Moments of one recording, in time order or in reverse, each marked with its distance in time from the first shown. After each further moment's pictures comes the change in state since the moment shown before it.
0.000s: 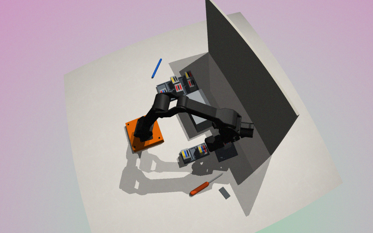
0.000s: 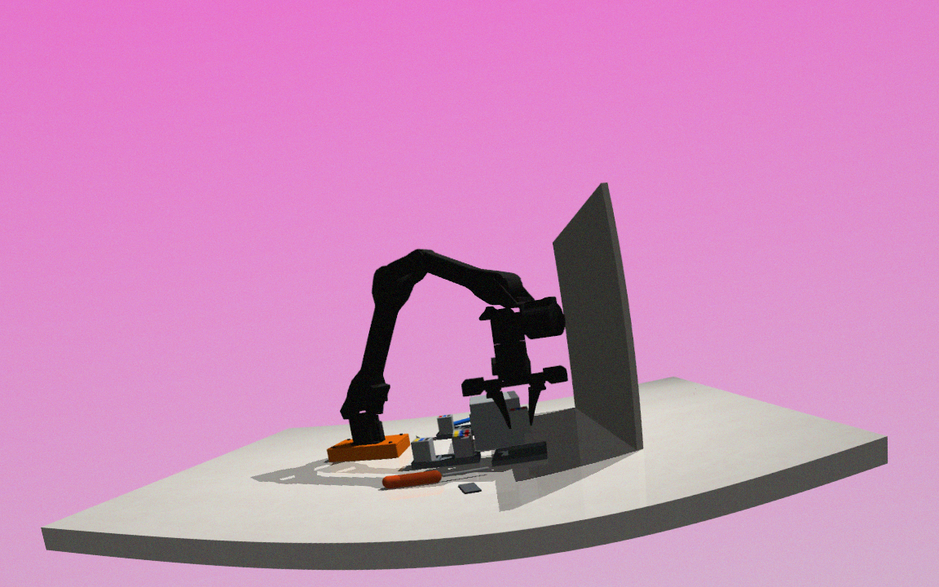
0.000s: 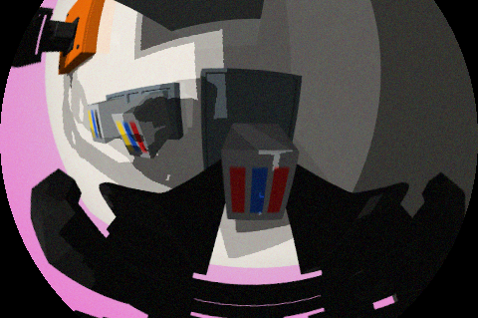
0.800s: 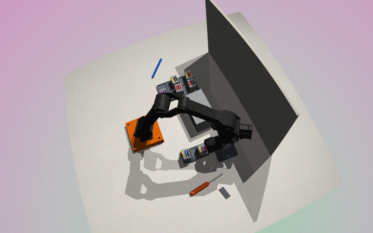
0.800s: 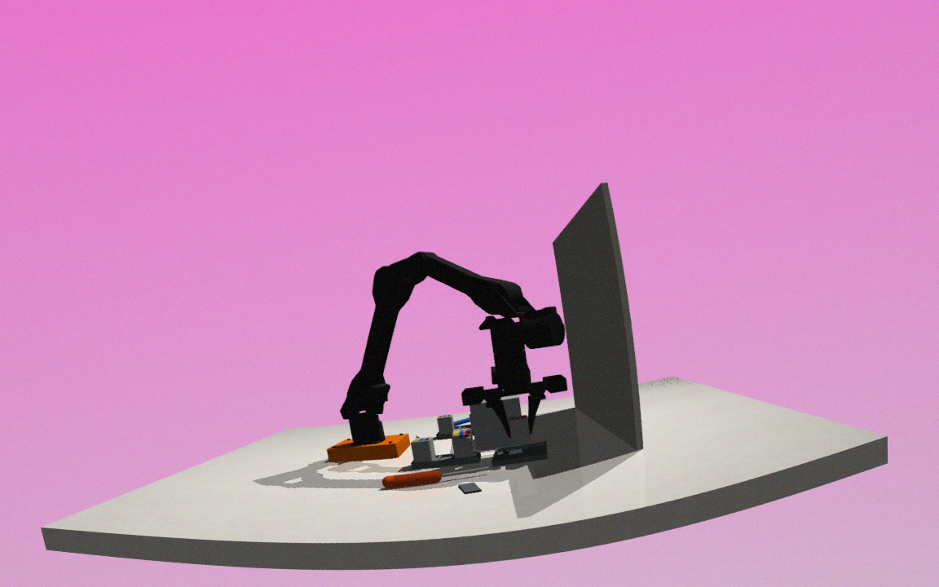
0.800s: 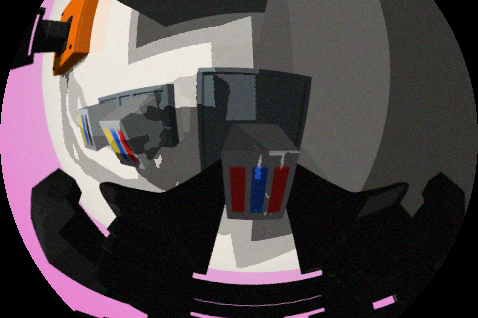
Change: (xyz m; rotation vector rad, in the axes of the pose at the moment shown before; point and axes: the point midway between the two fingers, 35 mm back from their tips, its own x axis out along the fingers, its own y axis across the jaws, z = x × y) arm 0.017 0.002 0.002 0.000 0.000 0.000
